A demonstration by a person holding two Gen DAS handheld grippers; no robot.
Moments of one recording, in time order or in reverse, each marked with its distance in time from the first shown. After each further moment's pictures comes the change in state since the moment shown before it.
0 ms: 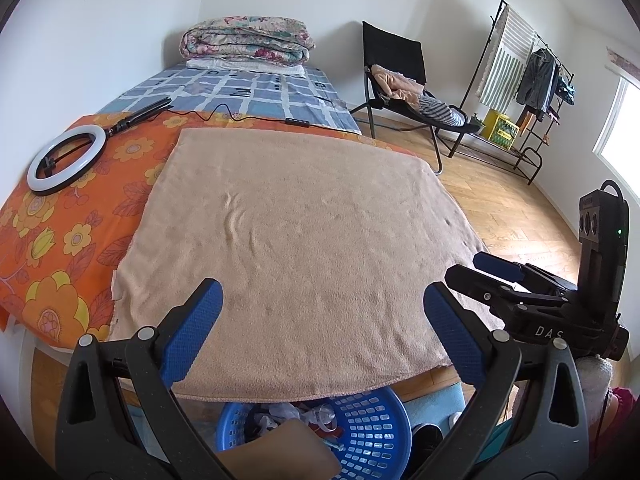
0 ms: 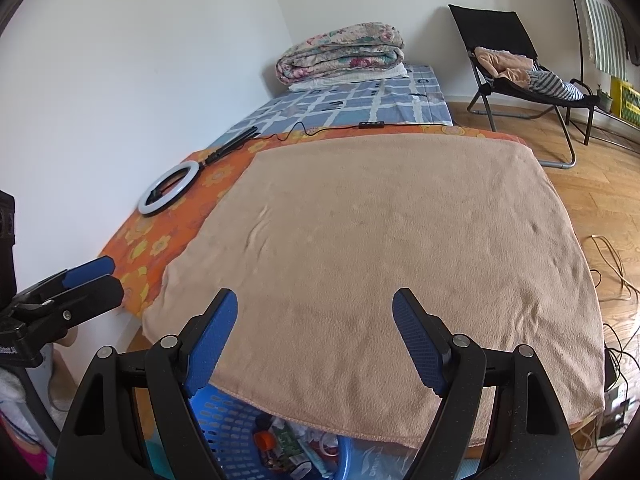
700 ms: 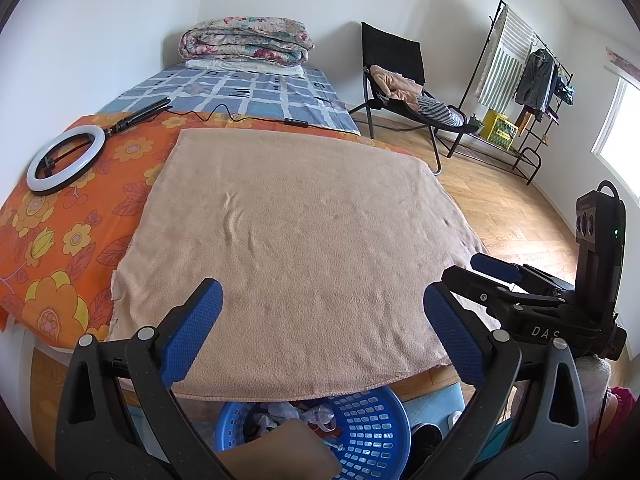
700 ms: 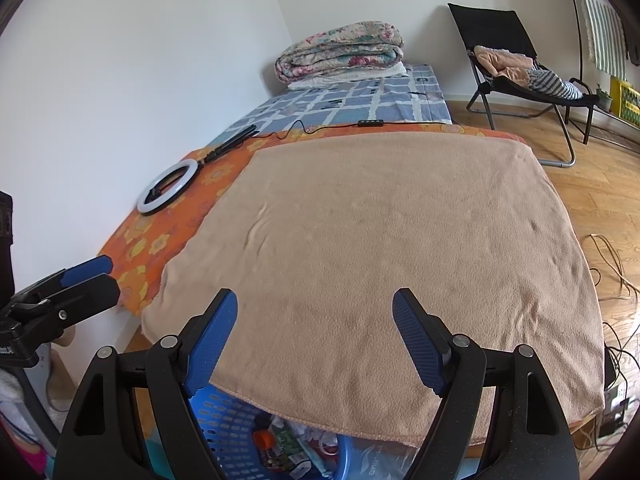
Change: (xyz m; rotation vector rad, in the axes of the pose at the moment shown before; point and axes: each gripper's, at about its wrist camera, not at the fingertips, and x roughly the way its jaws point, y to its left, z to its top) left arm 0.000 0.000 0.000 -0.001 0.000 -0.002; right arm 0.001 -0.001 -0.001 -0.001 0.005 0.003
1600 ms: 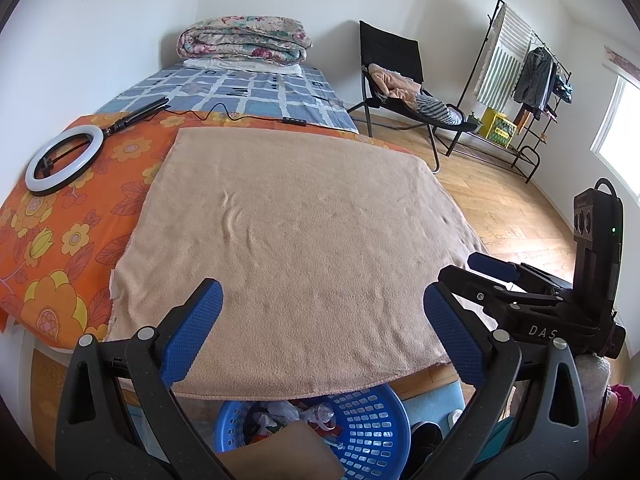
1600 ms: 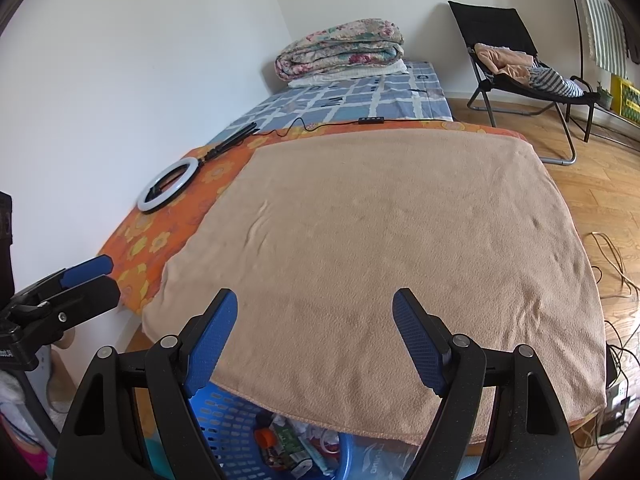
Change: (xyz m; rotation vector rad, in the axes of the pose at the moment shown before) left arm -0.001 -0.001 0.000 0.000 0.001 -0.006; right arm 0.002 -0.001 -0.004 0.004 0.005 0.003
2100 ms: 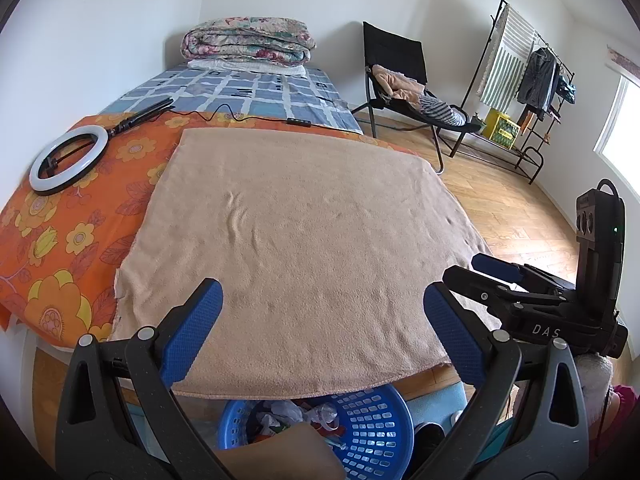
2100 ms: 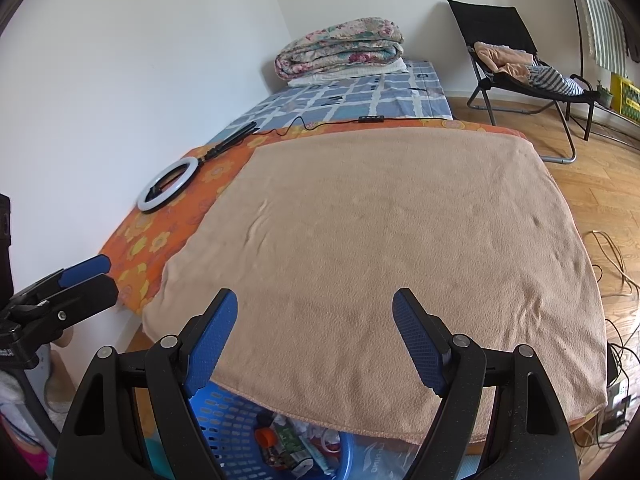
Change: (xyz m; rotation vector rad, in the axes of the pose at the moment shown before) left arm -0.001 -0.003 -0.003 0.001 -0.001 0.013; right arm 0.000 -0.001 0.000 0.003 0.001 0.002
